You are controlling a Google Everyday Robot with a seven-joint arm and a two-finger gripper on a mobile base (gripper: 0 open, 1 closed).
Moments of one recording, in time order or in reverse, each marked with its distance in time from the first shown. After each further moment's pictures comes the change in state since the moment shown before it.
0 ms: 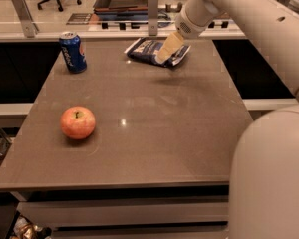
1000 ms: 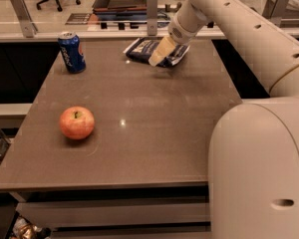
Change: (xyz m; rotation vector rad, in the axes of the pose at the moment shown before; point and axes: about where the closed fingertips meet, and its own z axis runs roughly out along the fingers) arm -0.009 0.000 0.050 -0.055 -0.006 0.036
